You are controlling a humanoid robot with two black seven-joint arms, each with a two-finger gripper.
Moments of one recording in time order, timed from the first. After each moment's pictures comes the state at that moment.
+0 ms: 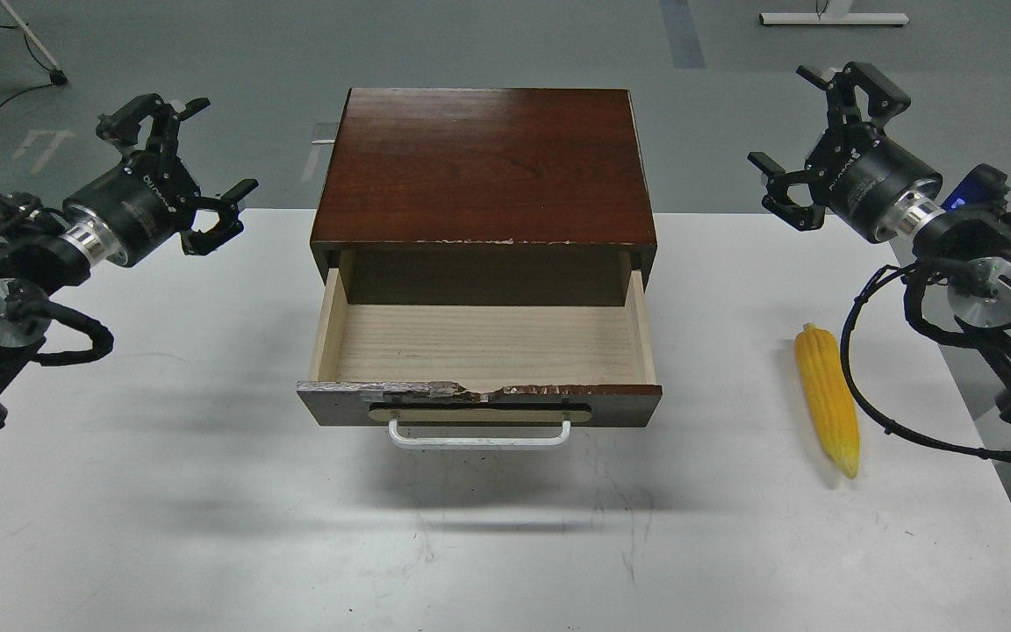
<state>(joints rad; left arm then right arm) -0.79 0.60 -0.62 -0.79 -0.02 -0.49 -0.13 0.76 -0.53 0.81 0.92 -0.18 0.33 0.04</state>
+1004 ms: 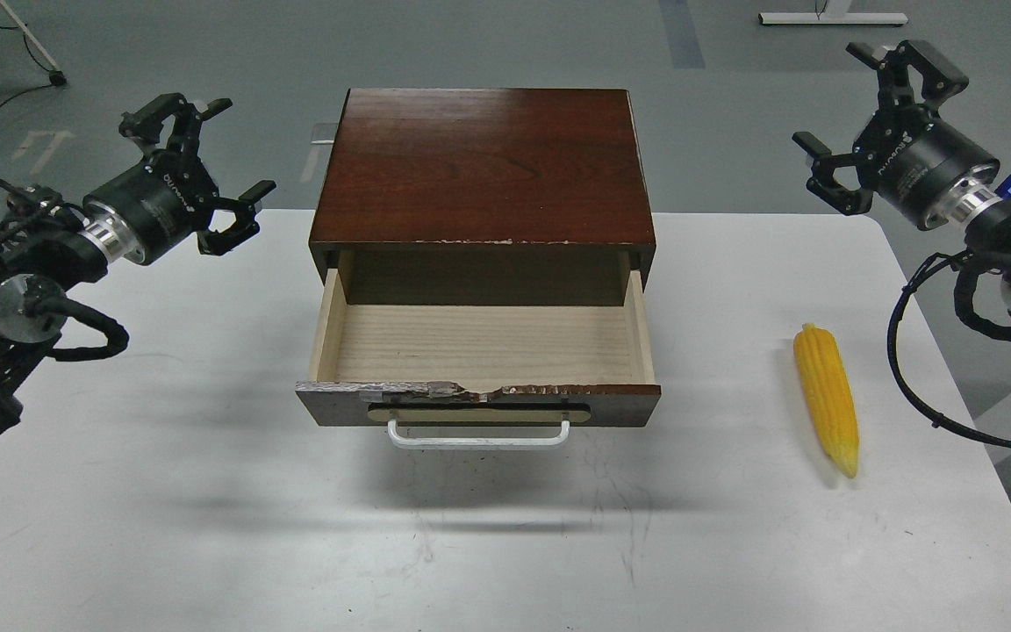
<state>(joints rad) -0.80 0.57 -0.62 -0.78 0.01 -0.49 -0.13 0.76 -0.62 0.80 0.93 -0.18 0.37 0.09</state>
